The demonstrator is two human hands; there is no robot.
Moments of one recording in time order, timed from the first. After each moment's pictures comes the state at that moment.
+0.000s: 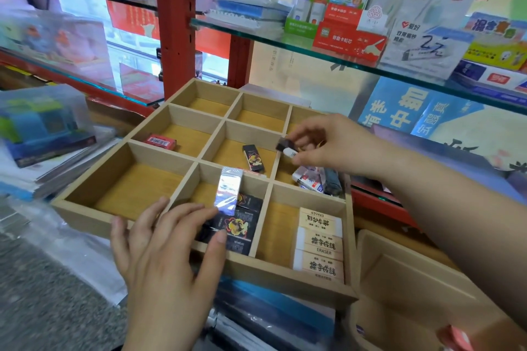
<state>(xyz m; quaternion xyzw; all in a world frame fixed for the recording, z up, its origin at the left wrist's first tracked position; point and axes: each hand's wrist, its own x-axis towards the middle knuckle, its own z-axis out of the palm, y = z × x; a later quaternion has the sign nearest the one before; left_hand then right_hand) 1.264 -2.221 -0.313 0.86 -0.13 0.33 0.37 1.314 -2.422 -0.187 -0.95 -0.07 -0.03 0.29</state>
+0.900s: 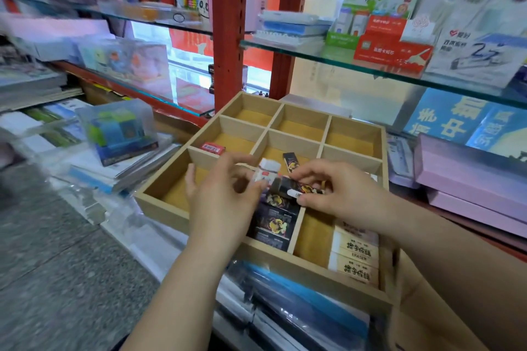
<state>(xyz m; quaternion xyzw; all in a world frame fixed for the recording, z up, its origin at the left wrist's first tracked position) 1.294 -2.226 -0.255 0.85 -0.06 0.22 0.47 1.288 -2.388 -0.215 -0.94 -0.15 0.00 0.30</state>
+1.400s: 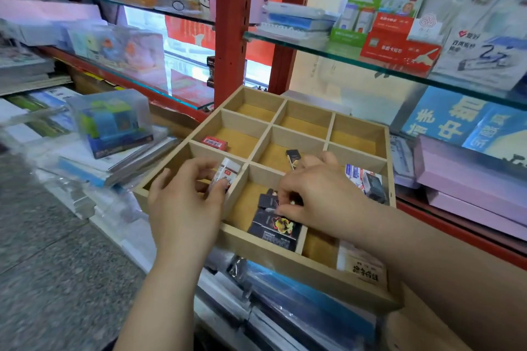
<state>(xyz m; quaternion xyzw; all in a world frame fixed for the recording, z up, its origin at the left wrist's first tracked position) 1.294 -2.196 -0.270 0.83 0.02 0.28 0.49 1.293 -2.352 -0.220 -0.97 -0.23 -0.05 0.02</state>
